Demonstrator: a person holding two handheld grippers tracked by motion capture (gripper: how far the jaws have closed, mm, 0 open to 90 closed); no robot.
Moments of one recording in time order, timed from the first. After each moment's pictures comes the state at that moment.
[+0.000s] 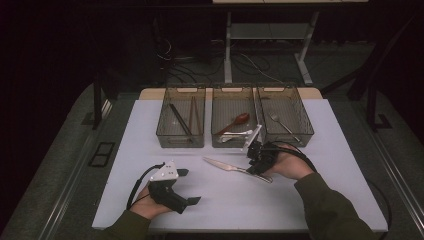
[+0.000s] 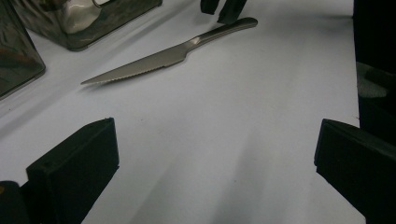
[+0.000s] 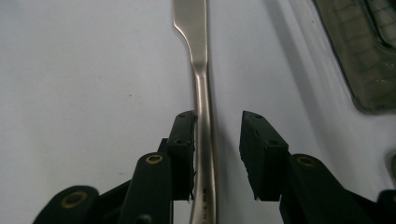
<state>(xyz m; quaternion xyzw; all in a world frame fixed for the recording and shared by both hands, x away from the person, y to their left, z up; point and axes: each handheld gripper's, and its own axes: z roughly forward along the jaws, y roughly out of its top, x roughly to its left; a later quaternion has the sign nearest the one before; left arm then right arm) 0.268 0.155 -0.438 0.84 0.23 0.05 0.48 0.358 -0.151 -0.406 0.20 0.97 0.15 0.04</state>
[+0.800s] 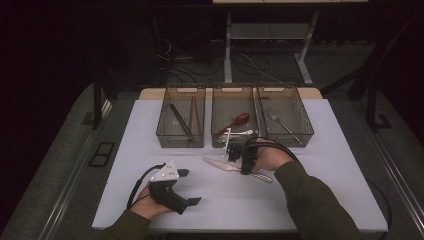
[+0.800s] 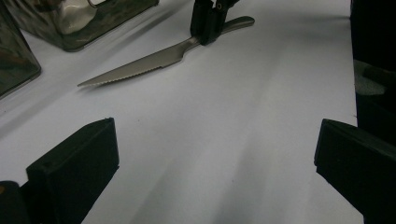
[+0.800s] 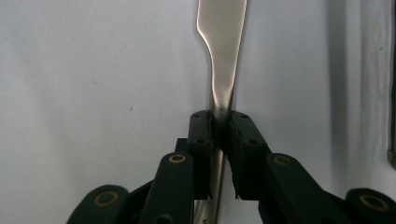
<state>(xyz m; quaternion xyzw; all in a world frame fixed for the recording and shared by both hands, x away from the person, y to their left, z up) 0.267 0.154 -0.438 0.85 0.22 0.05 0.48 0.374 -0.102 -0.418 0.12 0.99 0.02 0.02</state>
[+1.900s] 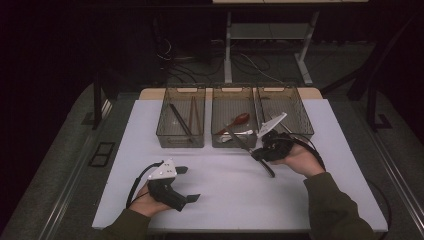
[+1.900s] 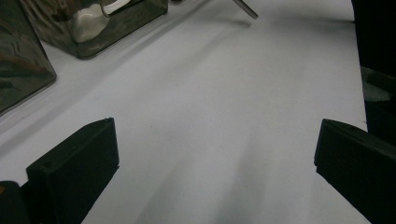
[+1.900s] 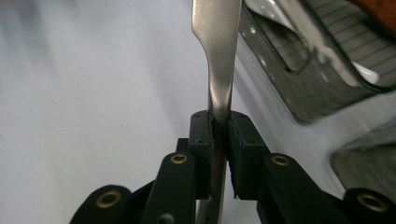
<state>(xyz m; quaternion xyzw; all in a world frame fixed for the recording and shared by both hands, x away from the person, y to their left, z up) 0.272 0.159 -0.438 0.84 0.22 0.06 0.49 0.364 -0.200 -0.383 0.25 0.92 0.29 0.05</state>
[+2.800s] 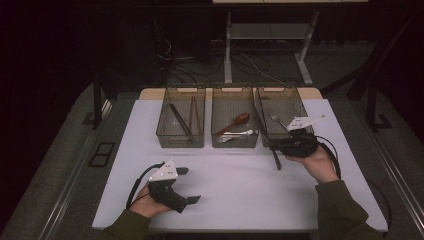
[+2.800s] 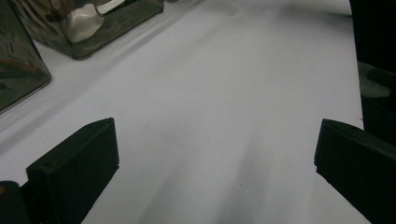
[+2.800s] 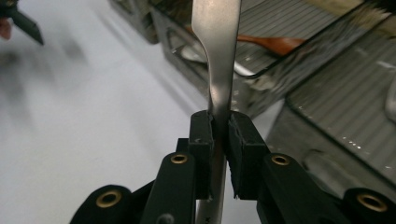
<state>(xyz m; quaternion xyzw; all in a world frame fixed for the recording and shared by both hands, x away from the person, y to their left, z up) 0.270 0.157 -0.437 0.85 0.22 0.06 0.49 0.353 -0.259 -0.377 0.34 0.84 0.42 0.10</state>
